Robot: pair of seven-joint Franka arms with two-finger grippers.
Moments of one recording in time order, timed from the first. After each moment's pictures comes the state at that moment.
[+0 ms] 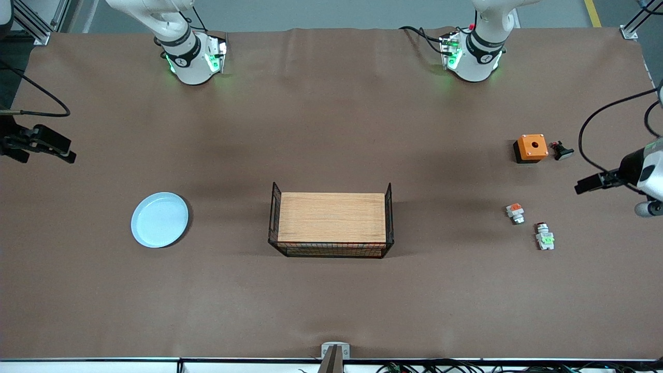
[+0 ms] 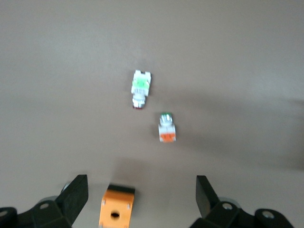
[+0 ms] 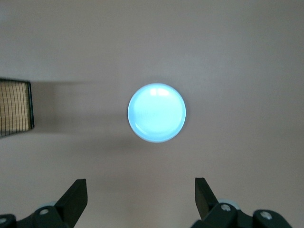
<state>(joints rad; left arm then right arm) 0.28 0.22 -0.15 -1.74 0.04 1.93 -0.07 0.00 0.09 -0.03 -1.46 0.01 1.54 -0.01</state>
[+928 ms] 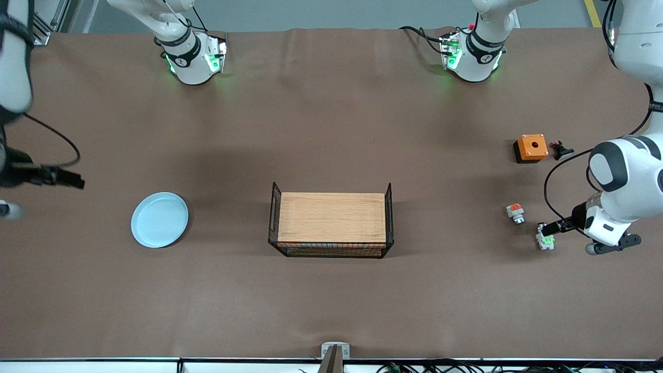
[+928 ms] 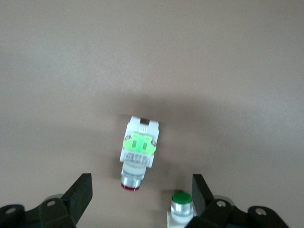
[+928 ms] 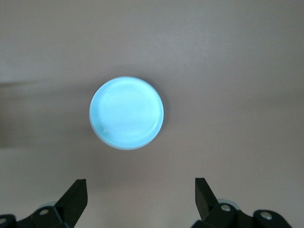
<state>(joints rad) 0.32 0.56 -0.15 -1.78 0.04 2.38 -0.07 -0.08 0.32 -0.05 -1.48 -0.03 1.67 -0.02</state>
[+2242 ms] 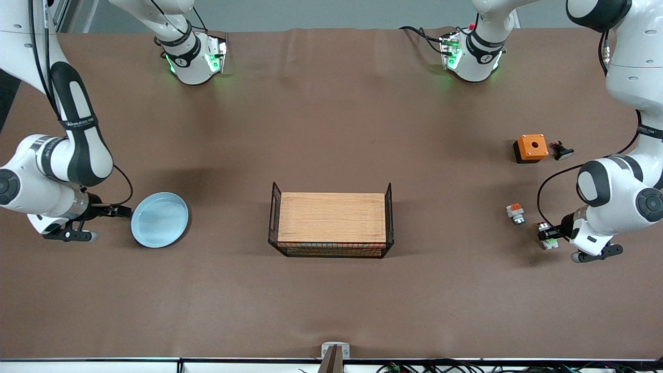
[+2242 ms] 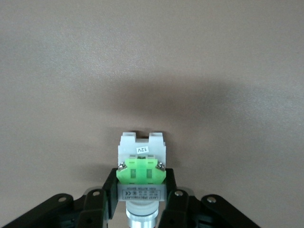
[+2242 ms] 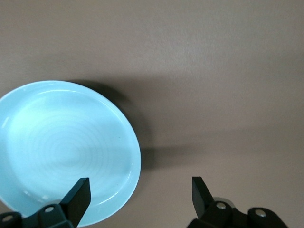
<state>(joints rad) 0.33 0.70 -0.15 -1.70 0.11 2.39 -0.07 -0.16 0.47 -0.05 -1.90 -0.02 2.28 -0.09</state>
